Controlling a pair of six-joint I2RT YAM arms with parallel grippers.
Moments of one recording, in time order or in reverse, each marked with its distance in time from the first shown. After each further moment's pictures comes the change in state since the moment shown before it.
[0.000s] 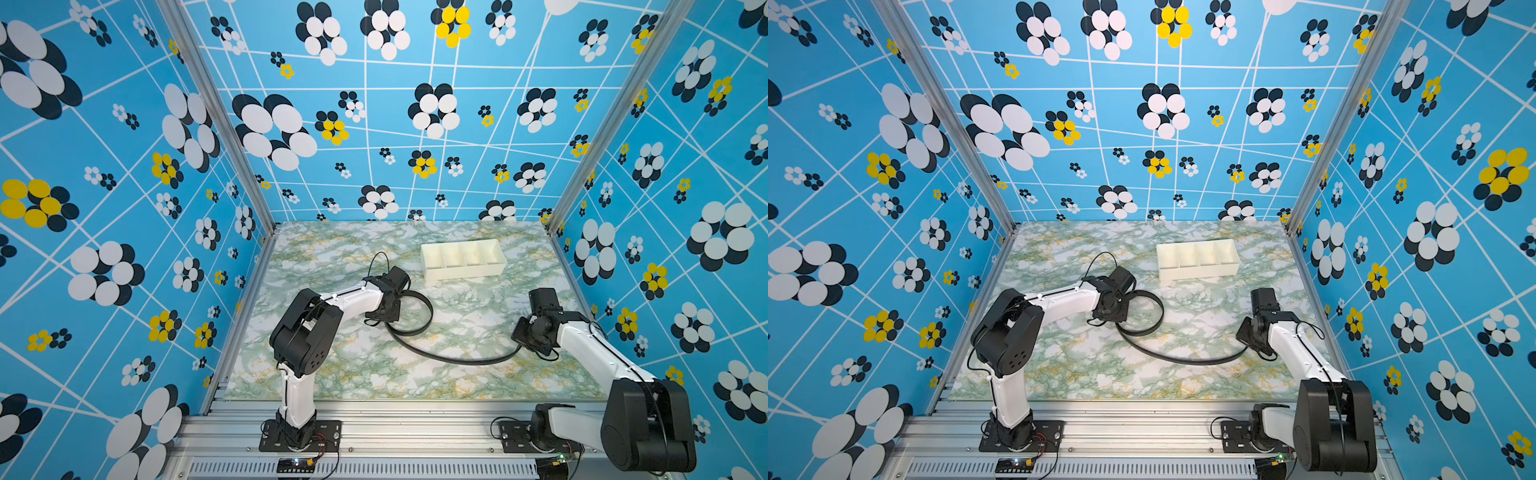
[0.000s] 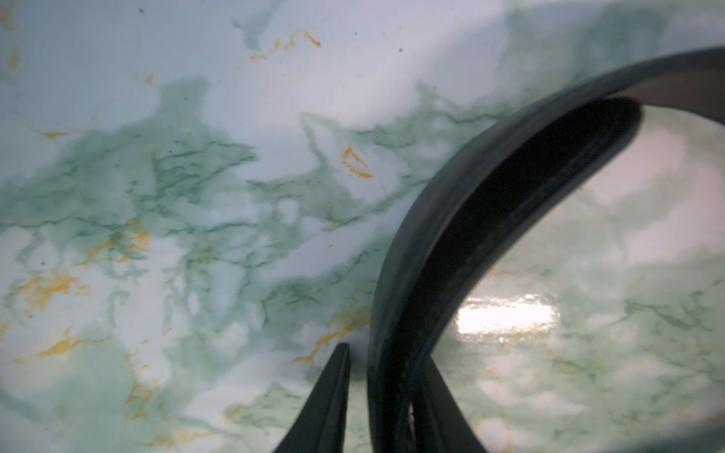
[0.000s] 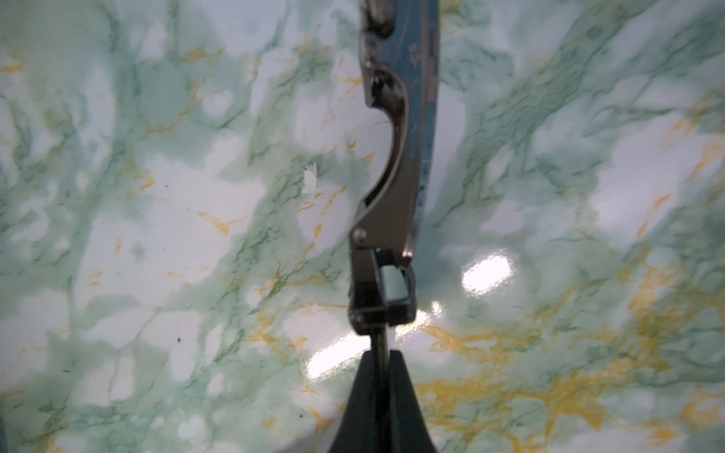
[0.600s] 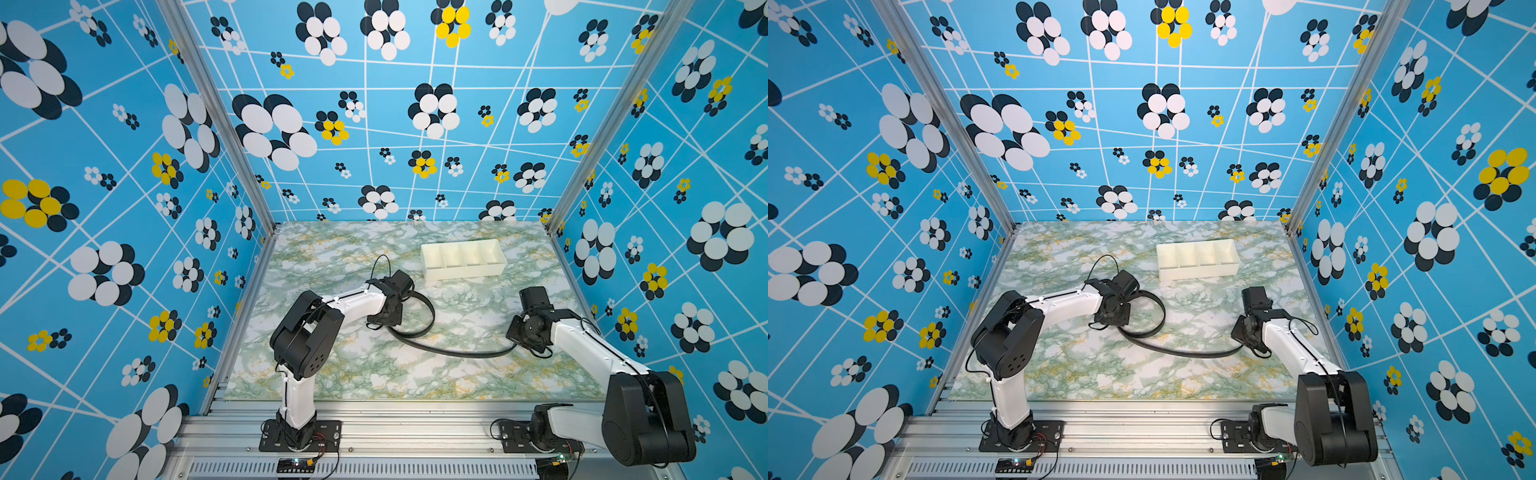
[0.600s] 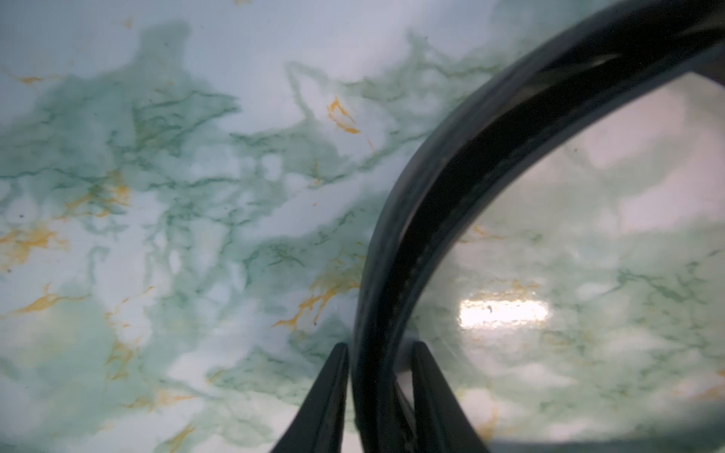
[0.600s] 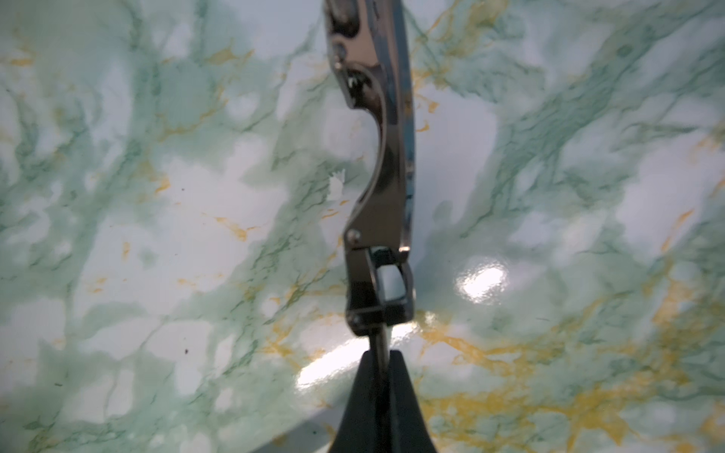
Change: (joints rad) left arm -0.031 -0.014 -0.014 -0.025 -0.013 -0.081; right arm 0.052 0.009 0.004 0.012 0.079 0.036
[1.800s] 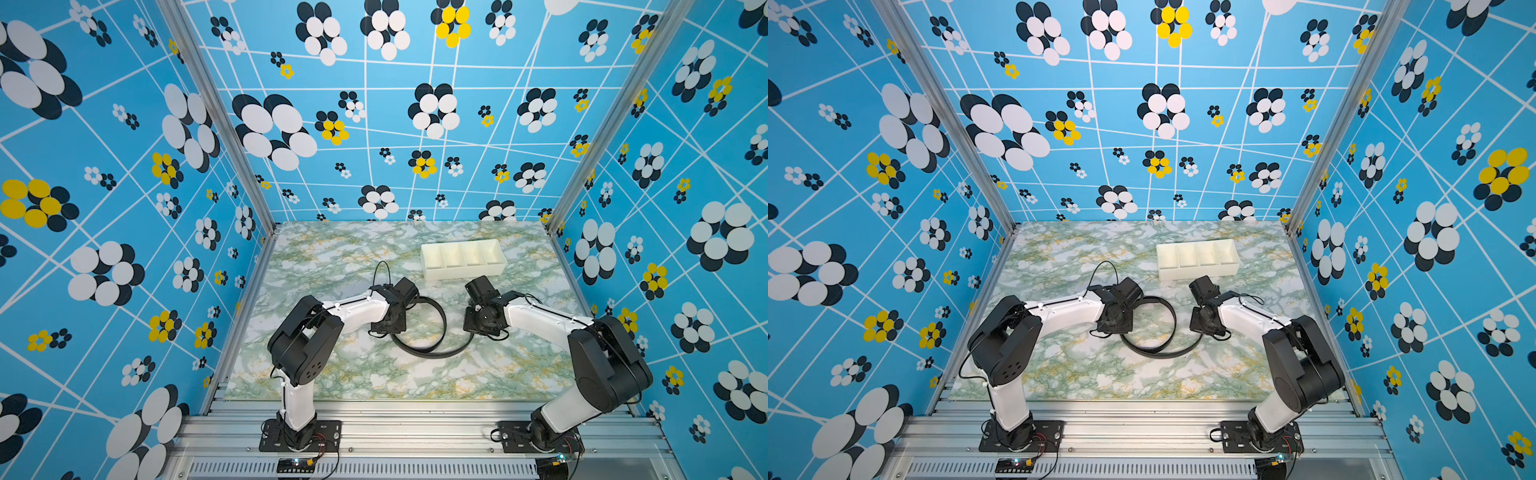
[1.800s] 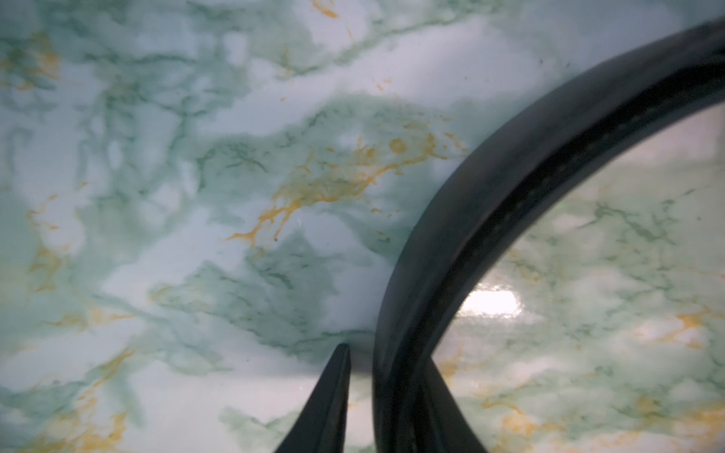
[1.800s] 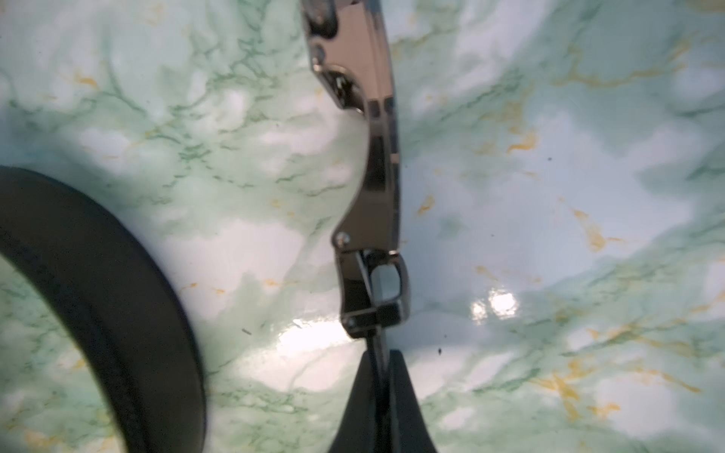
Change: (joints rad) left arm -0.067 -0.034 -0.037 -0.026 0.016 -0.150; right arm 0.392 0.310 0.200 0.106 -0.018 0.069
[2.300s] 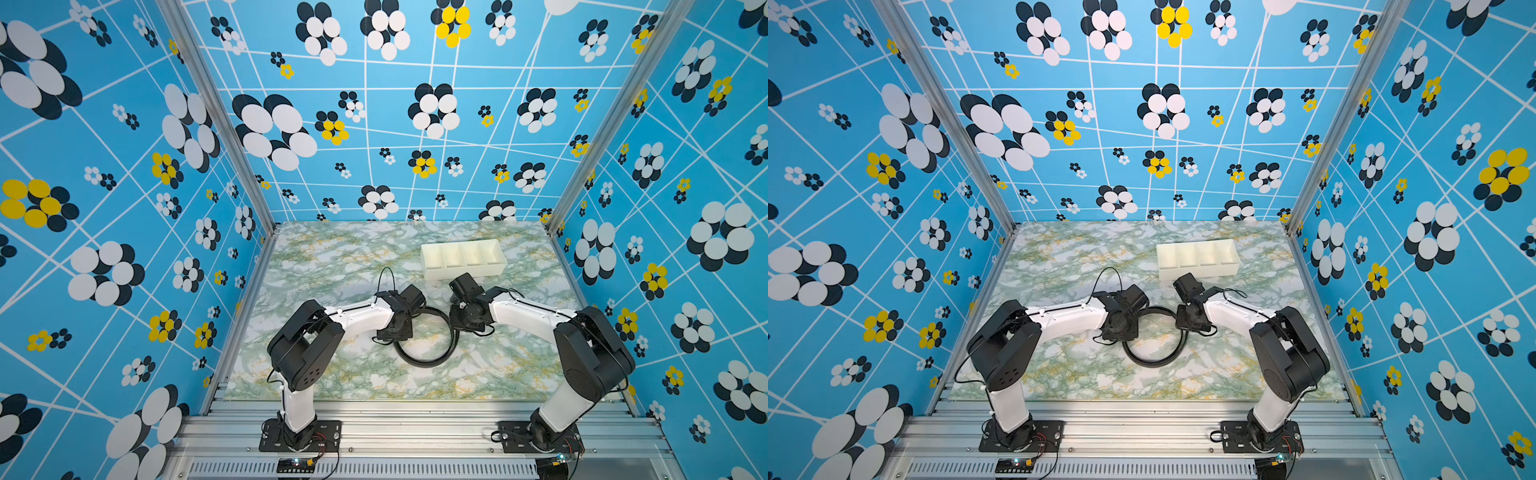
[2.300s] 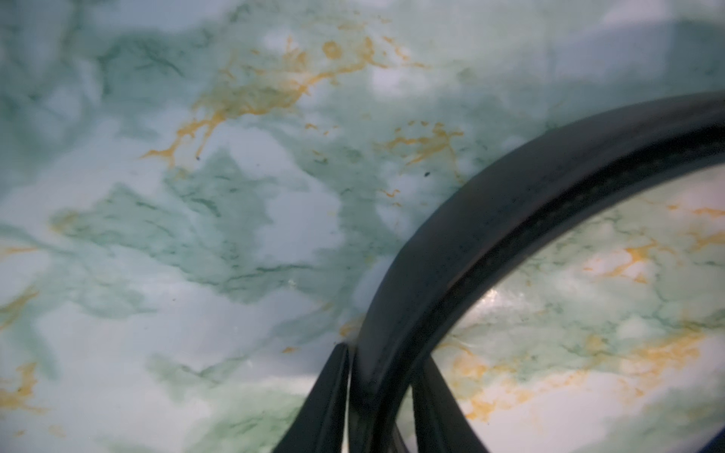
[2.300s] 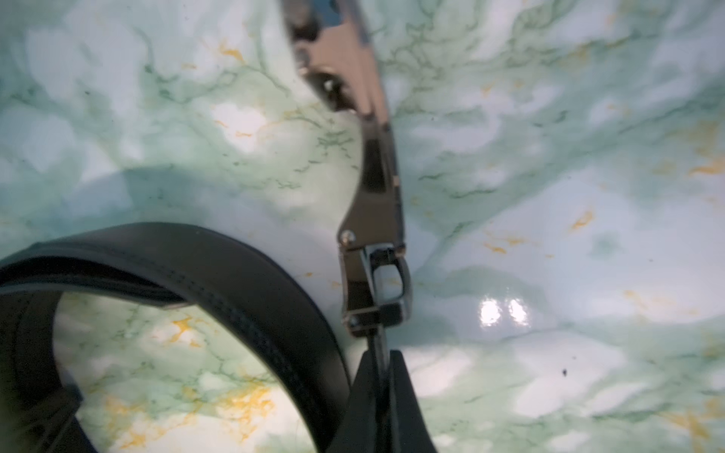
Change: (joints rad) left arm -0.063 -0.031 -0.034 0.015 0.043 -0.110; right arm 0.105 0.101 0.117 -0.002 -0.026 0.008
